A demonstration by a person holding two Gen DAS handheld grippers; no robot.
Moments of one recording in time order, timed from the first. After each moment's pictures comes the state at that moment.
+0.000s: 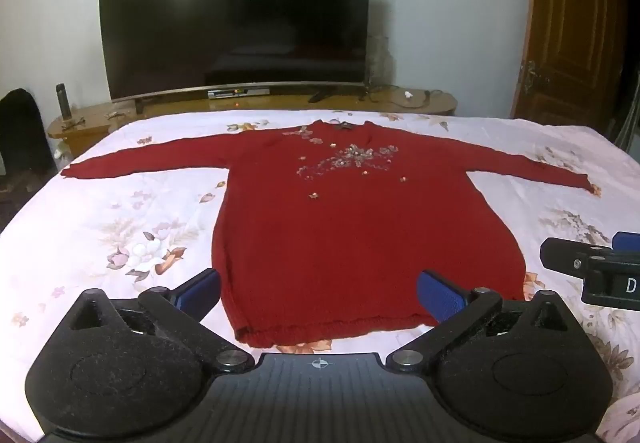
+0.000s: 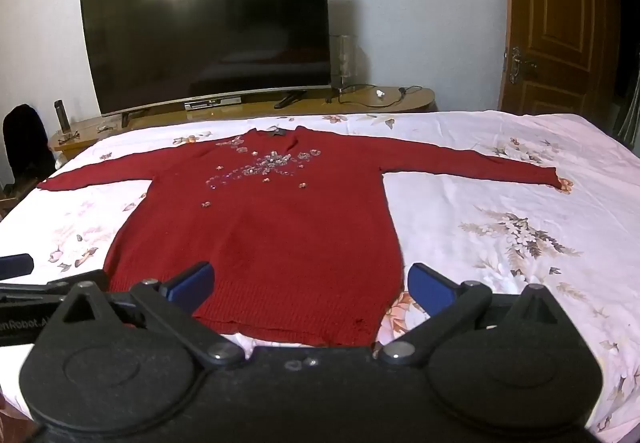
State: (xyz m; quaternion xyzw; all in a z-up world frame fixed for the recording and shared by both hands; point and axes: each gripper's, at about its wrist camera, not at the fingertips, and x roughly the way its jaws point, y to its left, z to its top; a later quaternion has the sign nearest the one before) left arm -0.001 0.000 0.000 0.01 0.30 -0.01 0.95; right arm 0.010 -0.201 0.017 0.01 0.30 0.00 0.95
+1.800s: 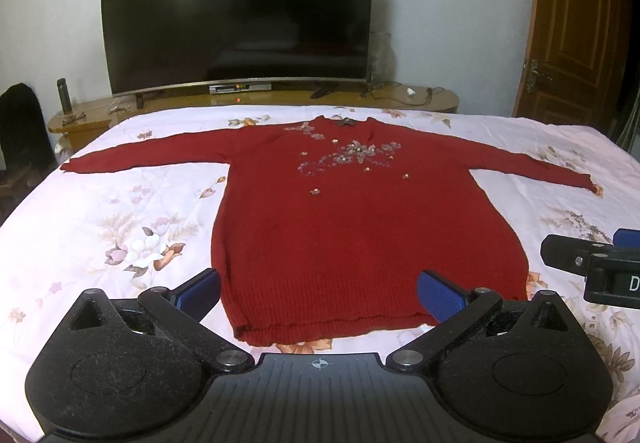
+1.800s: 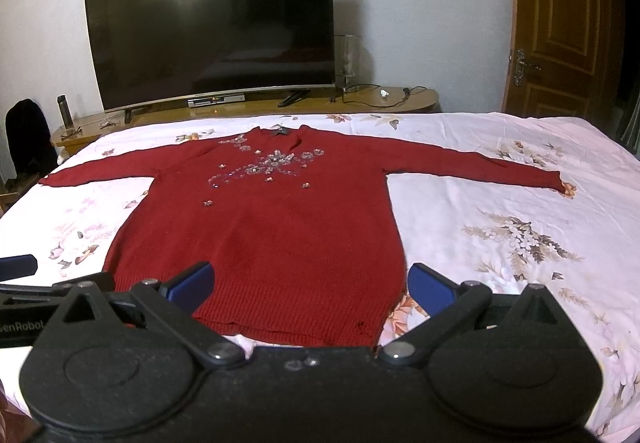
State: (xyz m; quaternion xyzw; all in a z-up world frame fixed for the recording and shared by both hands) left arm 0.003 0.002 -0.005 0.00 0.31 -0.01 0.95; right arm 0.012 -0.199 0.016 0.00 0.30 0.01 0.95
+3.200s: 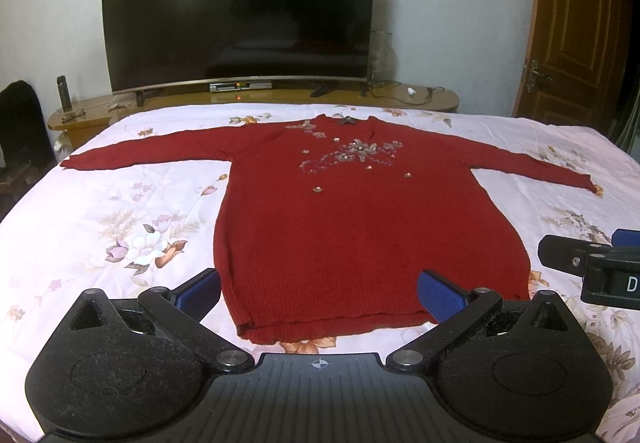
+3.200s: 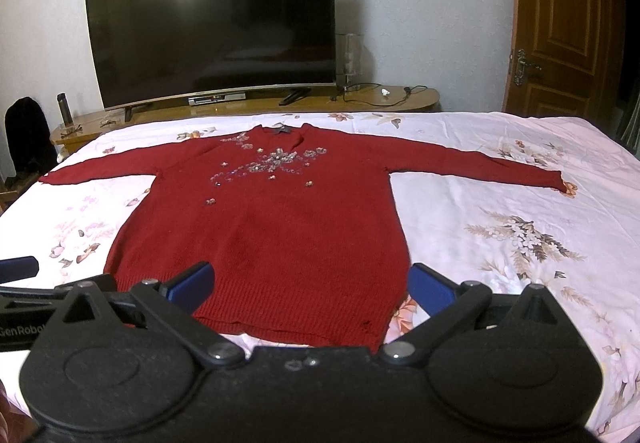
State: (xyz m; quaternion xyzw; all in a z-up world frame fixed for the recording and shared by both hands) left arm 0.004 0.005 -0.005 -0.01 0.31 -0.01 0.95; right arm 0.015 -0.195 0.014 0.00 0.31 0.01 0.95
